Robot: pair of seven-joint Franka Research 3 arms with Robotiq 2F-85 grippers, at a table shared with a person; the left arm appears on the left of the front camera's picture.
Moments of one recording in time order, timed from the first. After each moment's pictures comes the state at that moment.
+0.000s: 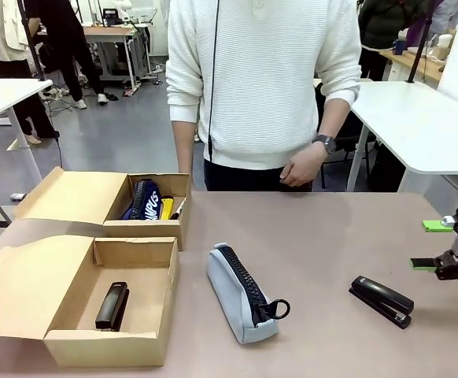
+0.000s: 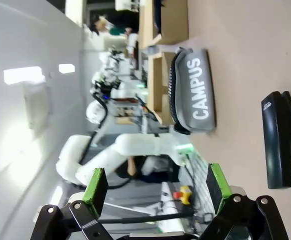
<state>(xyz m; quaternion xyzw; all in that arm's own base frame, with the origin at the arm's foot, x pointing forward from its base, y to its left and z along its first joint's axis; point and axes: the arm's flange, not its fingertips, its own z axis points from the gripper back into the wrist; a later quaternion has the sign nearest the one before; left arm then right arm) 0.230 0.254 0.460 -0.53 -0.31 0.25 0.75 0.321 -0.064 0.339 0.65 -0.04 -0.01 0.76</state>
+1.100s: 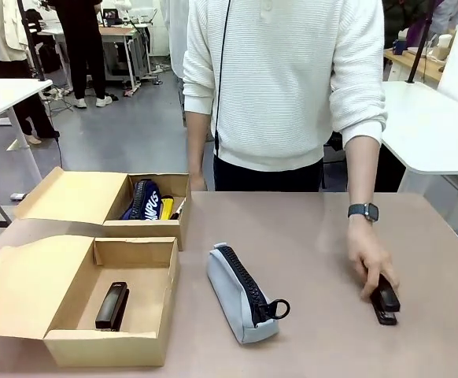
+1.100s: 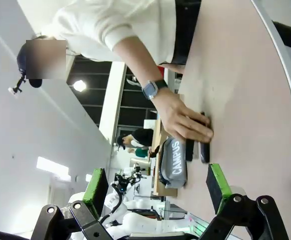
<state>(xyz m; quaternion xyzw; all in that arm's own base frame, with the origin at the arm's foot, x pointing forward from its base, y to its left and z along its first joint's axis) 0.230 0.254 0.460 -0.53 -0.31 0.25 0.75 0.139 -0.255 0.246 0.65 -0.30 -0.24 0.65</state>
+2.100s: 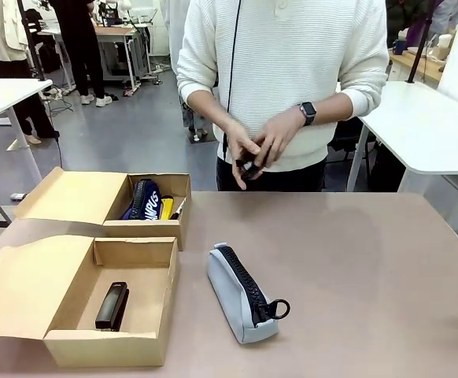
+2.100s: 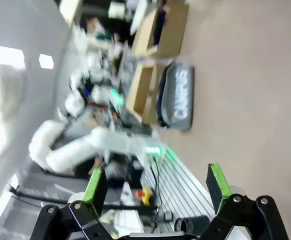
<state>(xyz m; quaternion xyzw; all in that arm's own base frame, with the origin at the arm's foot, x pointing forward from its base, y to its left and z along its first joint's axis) 0.231 0.253 0.460 -0.53 -0.31 0.25 0.75 0.293 -0.112 0.400 0.58 -0.13 0.08 0.80</state>
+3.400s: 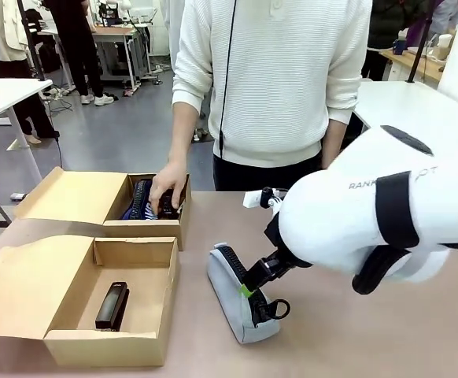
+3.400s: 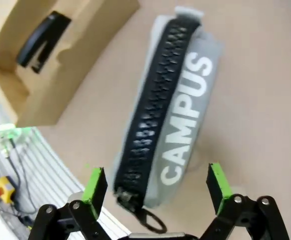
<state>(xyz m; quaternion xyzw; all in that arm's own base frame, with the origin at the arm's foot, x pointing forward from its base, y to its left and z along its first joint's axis) 0.231 0.253 0.460 -0.53 -0.31 0.25 0.75 0.299 0.292 0.367 0.18 -0.13 0.32 0.92</state>
